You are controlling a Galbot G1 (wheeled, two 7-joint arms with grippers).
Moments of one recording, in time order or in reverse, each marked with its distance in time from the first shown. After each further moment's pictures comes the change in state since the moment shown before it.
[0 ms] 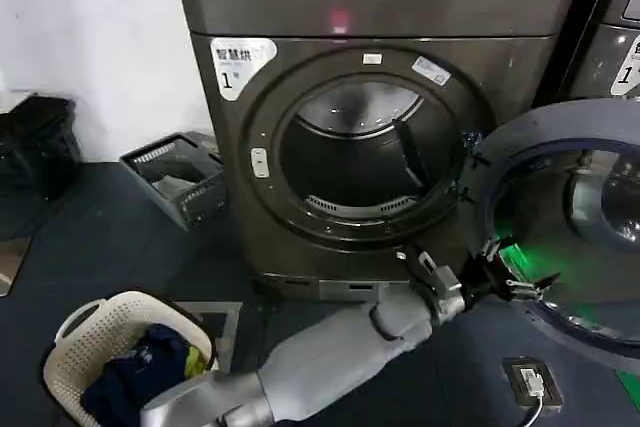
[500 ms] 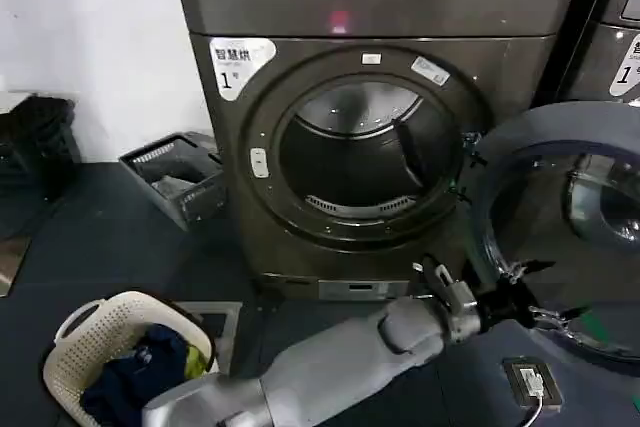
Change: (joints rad) left arm -0.001 0.000 0.054 -0.019 -0.044 0.034 0.057; right arm 0.009 0.005 -0.028 0.008 0.000 -0.008 -0.010
